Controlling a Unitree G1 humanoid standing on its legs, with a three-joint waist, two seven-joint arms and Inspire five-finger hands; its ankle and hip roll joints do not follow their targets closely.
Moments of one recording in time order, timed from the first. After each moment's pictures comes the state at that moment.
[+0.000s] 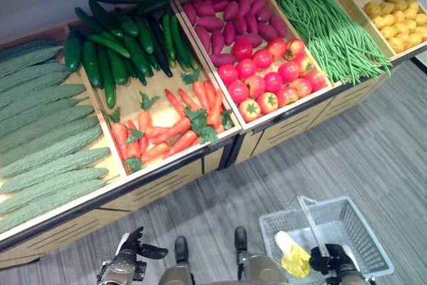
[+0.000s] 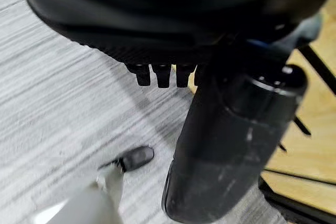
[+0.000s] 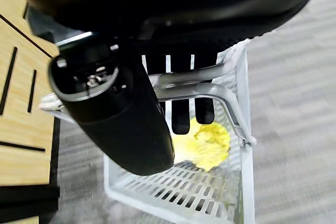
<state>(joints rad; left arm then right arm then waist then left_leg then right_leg) -0.10 0.32 -0.11 1.28 -0.06 -0.16 0.11 0.03 -0.36 0.07 1.26 0.02 -0.20 -0.15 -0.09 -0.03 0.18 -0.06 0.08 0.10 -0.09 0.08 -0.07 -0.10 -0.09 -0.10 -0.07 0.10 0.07</state>
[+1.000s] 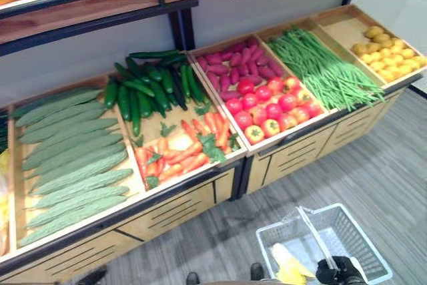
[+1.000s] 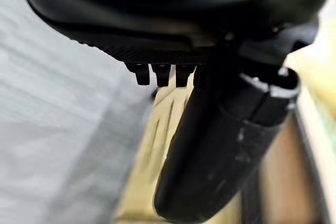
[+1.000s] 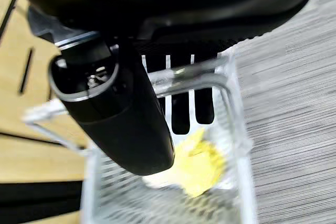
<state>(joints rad) 0.19 0.31 0.42 0.90 -0.45 -0.17 0.48 0.12 -0.41 0.05 1.23 0.00 -0.18 -0.16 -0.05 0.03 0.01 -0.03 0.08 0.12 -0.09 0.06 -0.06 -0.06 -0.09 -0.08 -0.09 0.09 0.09</state>
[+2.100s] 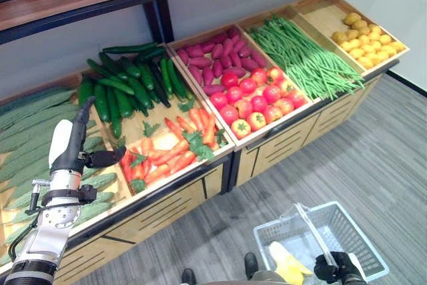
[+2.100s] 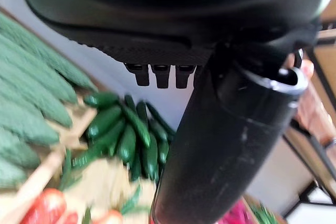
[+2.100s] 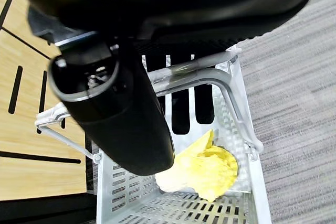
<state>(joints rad) 0.04 0.76 0.04 0.27 0.05 -0.31 0.26 0.11 -0.39 0.02 1.16 -0.03 -0.20 -0.16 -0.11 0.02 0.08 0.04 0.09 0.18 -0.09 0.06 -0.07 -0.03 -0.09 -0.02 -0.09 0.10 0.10</state>
